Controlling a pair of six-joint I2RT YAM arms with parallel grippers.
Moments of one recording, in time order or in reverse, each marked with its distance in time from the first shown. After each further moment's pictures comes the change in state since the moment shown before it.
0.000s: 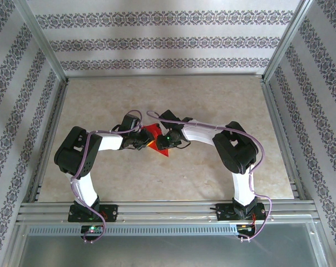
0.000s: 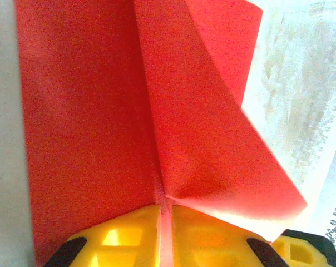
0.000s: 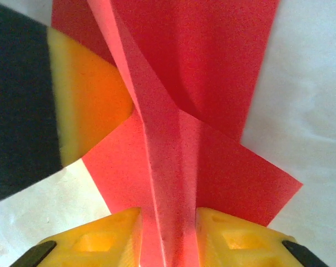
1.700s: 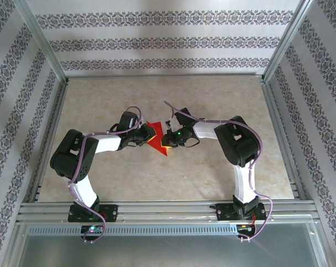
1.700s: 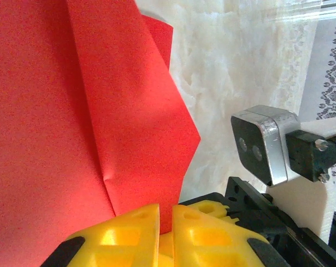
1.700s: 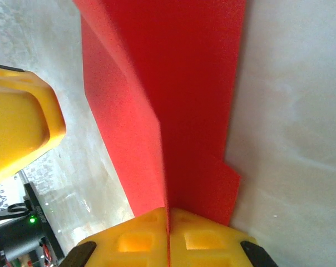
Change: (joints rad) left arm 0.000 -0.053 -0.016 0.110 0.043 -0.011; right arm -0.185 0.057 -0.134 0.283 -0.493 0.168
